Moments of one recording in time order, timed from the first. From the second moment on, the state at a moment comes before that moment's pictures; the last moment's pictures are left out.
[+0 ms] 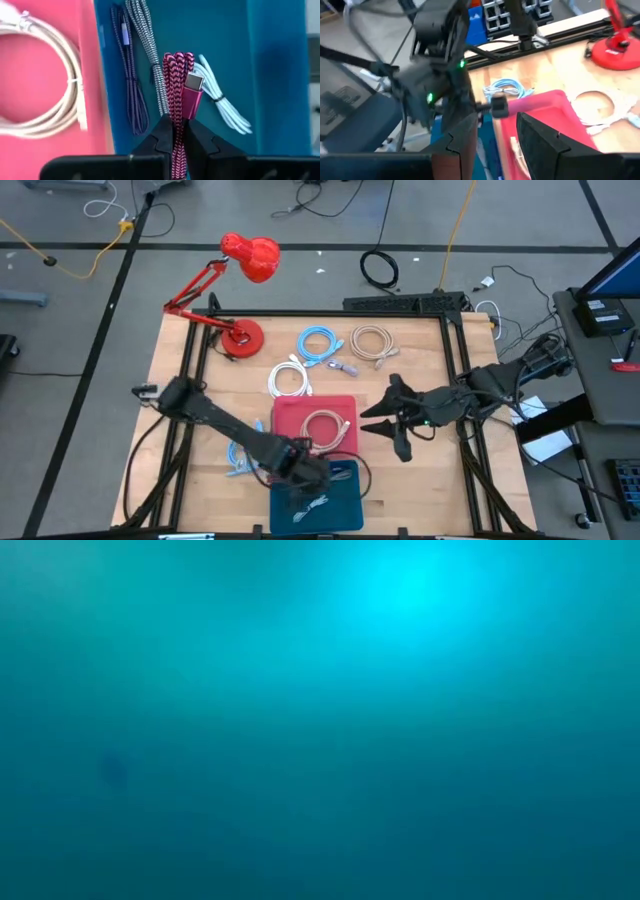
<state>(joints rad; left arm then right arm) -0.48 2.05 1.77 -0.95 -0.01 -0.44 0.46 1.28 1.42 -0.59 0.31 0.52</state>
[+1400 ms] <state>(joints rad) -0.37 2.06 1.82 -0.88 0.07 -0.42 0.46 1.30 1.42 -0.60 0.34 0.53</state>
